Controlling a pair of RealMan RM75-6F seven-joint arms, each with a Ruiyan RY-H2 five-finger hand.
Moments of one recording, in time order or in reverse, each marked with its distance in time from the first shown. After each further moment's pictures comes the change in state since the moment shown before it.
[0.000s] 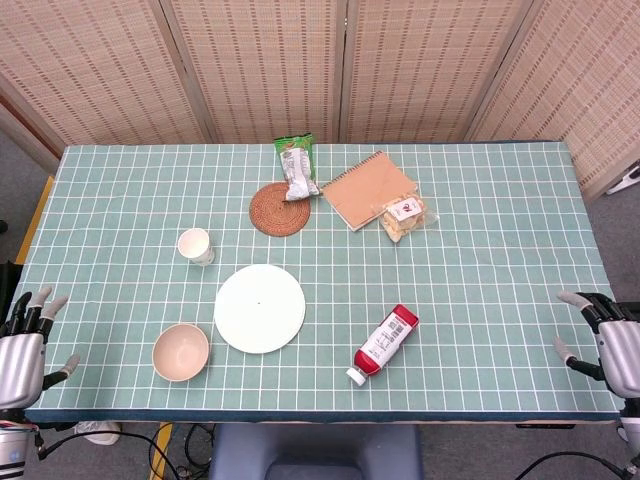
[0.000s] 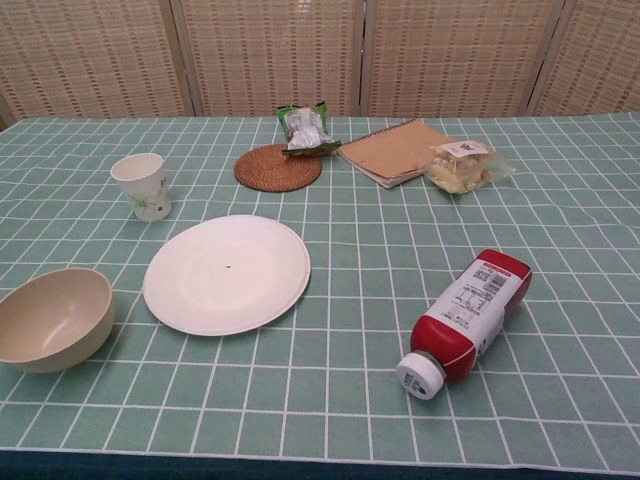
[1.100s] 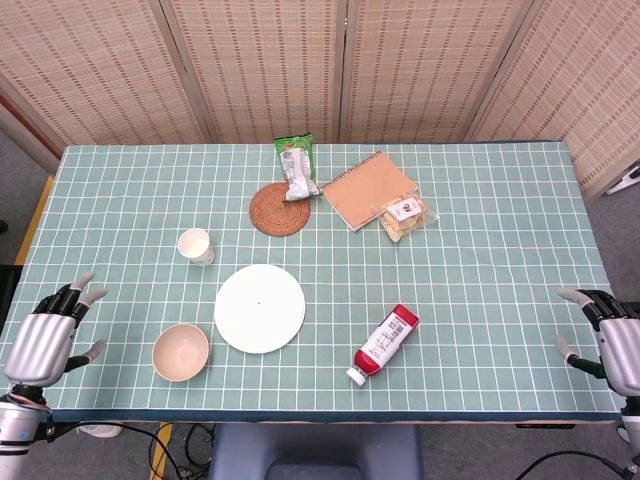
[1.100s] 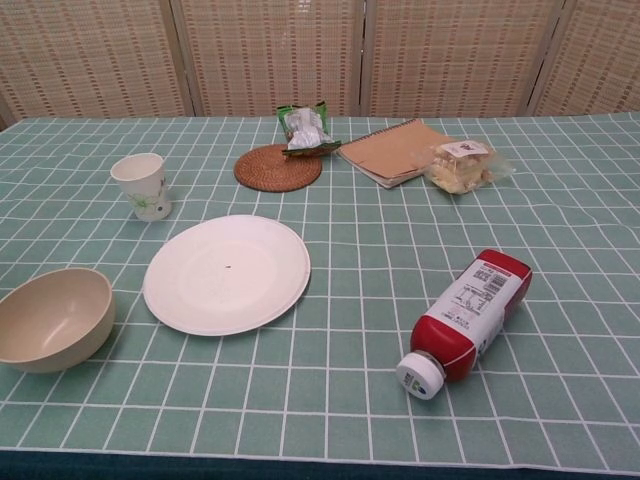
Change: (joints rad) left arm -0.120 0.042 0.002 0.112 0.145 -0.134 -0.167; right arm 0.003 0.018 0.008 -0.028 0.003 0.001 -0.026
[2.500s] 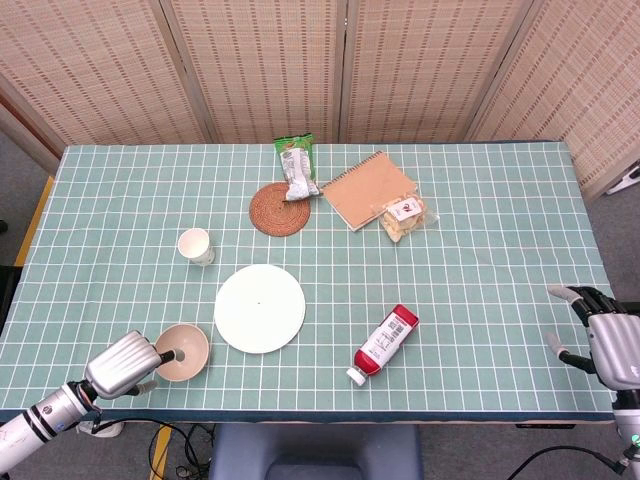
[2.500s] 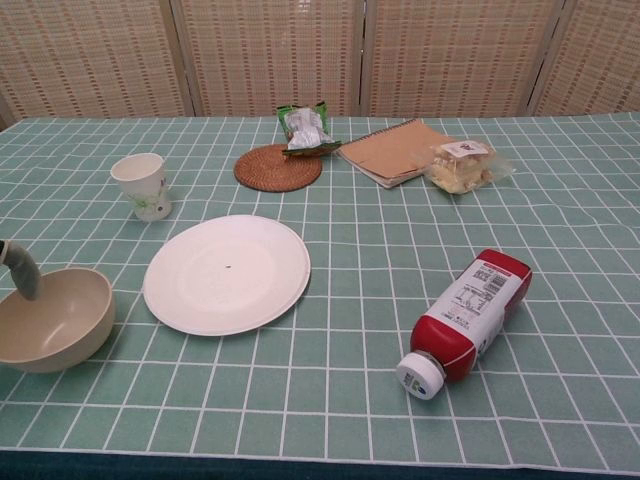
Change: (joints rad) left arm -0.289 -0.019 0.238 0.278 0.456 -0.200 -0.298; right arm 0.025 0.005 0.003 -0.028 0.009 -0.035 -0.036
